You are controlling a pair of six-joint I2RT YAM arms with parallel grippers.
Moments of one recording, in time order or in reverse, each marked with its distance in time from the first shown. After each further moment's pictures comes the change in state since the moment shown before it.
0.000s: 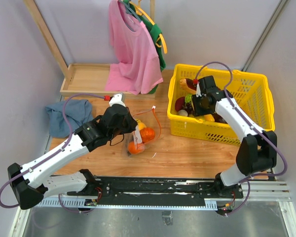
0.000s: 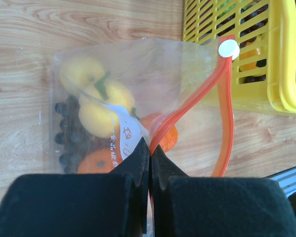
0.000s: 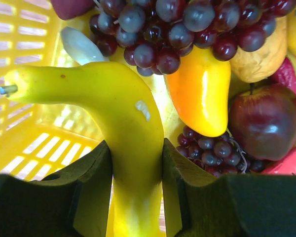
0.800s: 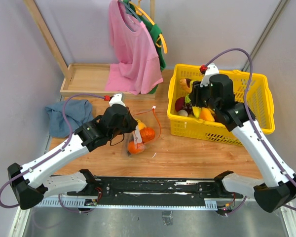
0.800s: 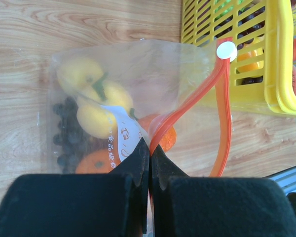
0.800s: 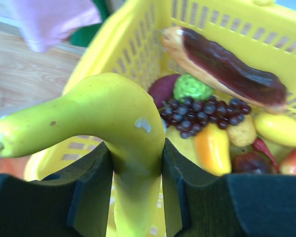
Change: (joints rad) left arm 0.000 0.000 0.000 0.007 0.000 -0.003; right arm 0.171 -0.402 0.038 0.163 0.058 0.059
